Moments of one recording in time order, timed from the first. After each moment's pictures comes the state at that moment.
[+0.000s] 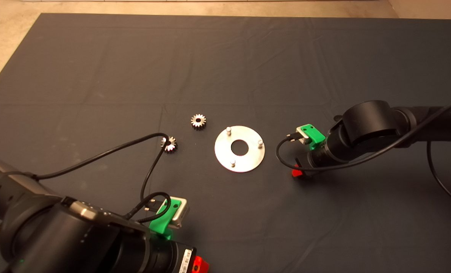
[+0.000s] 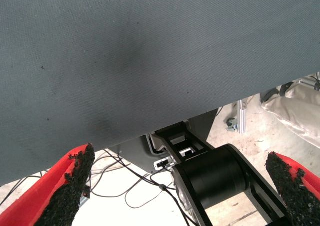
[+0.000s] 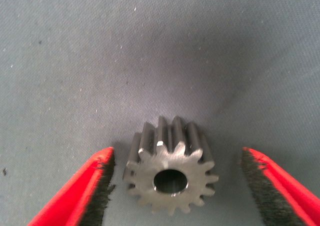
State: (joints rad) left arm -0.10 2.42 -0.33 0.62 1.53 -1.78; right arm 0.20 2.44 -0.90 -0.51 -1.53 1.28
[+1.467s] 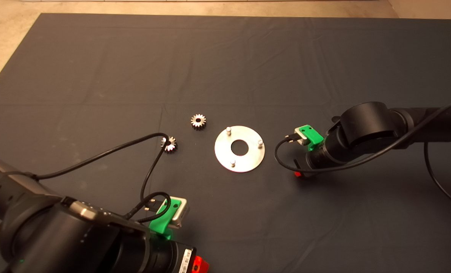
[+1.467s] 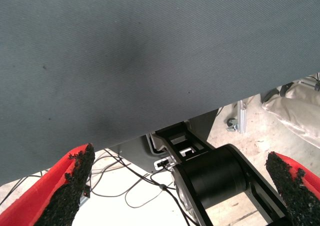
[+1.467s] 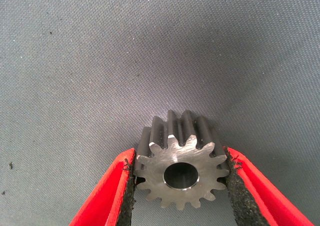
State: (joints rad) left arm -0.10 2.41 -0.33 0.62 1.53 -1.78; right arm 0.20 2.44 -0.88 -0.51 -1.53 1.29
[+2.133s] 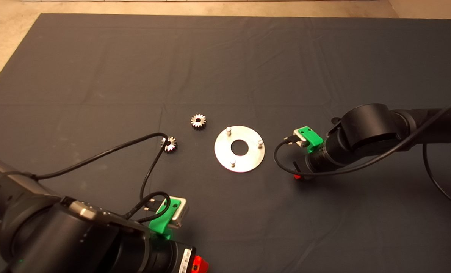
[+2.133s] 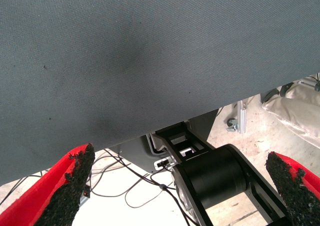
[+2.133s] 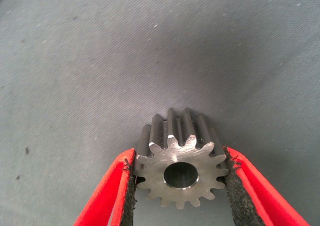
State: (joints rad) left arm -0.10 2.41 -0.33 0.62 1.53 -1.78; right arm 0.20 2.44 -0.85 -0.51 -1.53 1.29
